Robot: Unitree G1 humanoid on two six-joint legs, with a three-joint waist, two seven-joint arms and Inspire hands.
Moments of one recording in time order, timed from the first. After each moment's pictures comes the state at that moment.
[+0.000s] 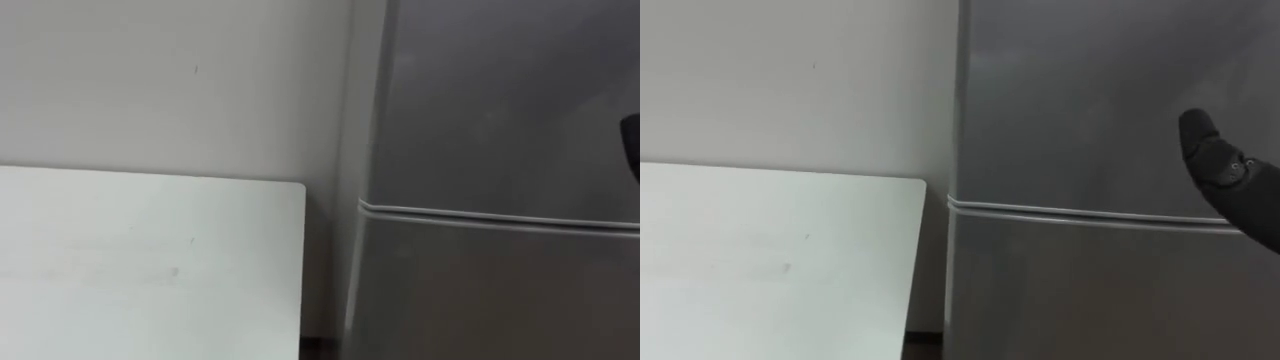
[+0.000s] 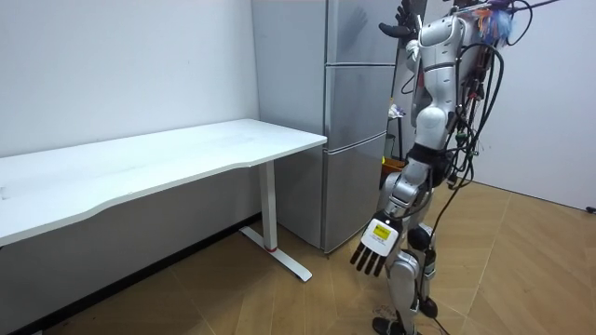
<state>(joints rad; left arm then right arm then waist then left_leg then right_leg) 0.30 0.22 0.05 1.14 -0.11 -0.08 0.10 -0.02 -0.41 -0.19 -0.48 0.03 -0.24 -0.60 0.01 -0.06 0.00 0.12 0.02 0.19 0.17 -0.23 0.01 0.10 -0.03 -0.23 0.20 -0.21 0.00</state>
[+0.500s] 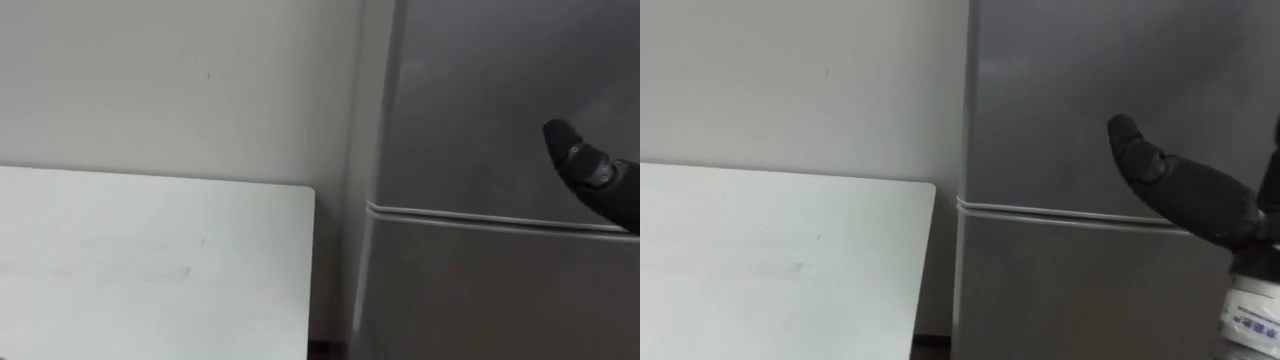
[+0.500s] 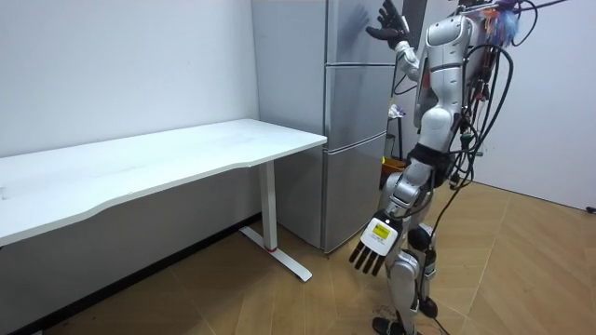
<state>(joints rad) 0.27 0.23 0.02 1.12 -0.07 -0.06 0.10 -0.14 -0.41 -0.07 -0.34 0.03 -0.22 -0.52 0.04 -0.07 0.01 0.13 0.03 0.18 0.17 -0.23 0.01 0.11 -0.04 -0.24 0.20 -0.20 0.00</state>
